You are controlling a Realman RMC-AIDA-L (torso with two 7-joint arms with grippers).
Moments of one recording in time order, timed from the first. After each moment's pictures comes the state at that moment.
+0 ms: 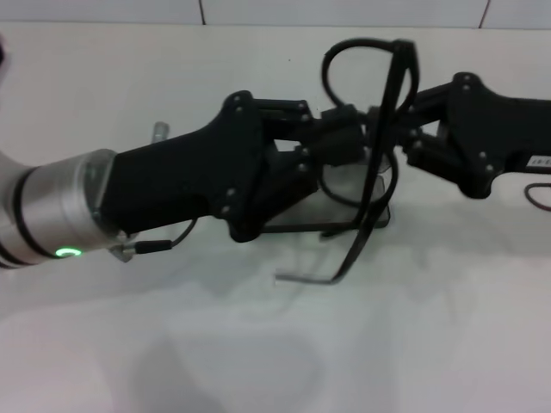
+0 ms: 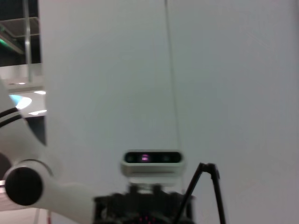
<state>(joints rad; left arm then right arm) -0.46 -2.09 1.32 0.56 1.06 1.89 -1.13 0.56 2.02 -1.08 -0.74 -1.41 -1.78 1.32</state>
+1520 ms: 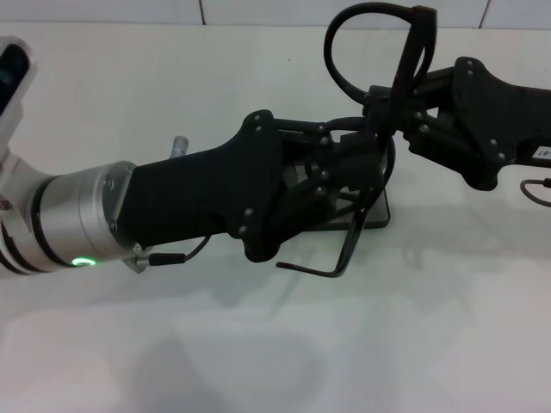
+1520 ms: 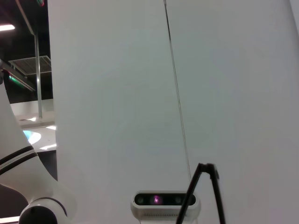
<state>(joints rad) -0.49 -2.10 1.36 0.52 1.07 1.90 -1.12 0.59 2.03 -1.08 -0.66 -1.34 -1.85 1.30</state>
